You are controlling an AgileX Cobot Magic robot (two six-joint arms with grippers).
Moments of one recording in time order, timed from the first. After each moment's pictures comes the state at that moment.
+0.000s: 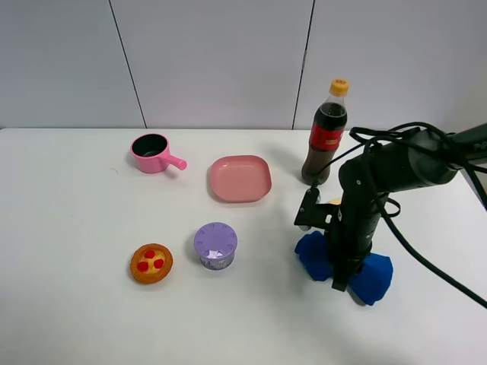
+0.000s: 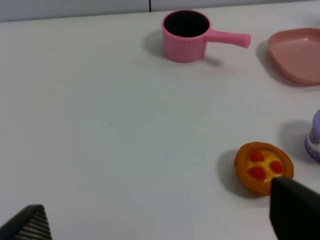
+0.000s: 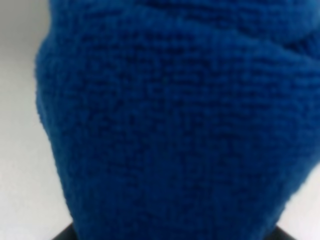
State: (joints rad) left arm 0.05 -0.01 -0.51 -0.07 1.06 0.07; right arm 0.46 1.86 -0.88 -0.08 0.70 -0.57
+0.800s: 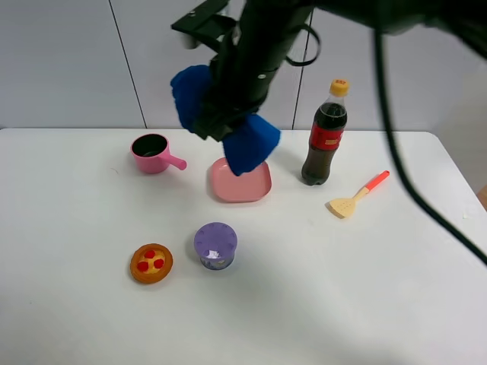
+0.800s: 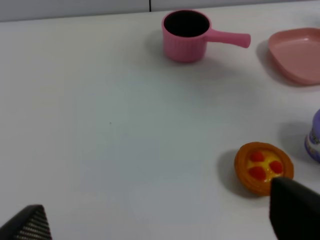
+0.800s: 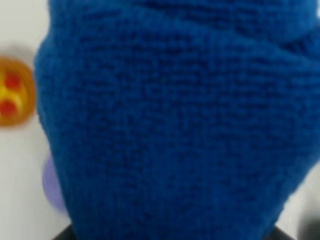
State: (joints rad) left arm 0.05 -0.01 -0.51 -0.07 1.06 0.07; right arm 0.76 1.96 -1.91 0.04 1.13 -0.27
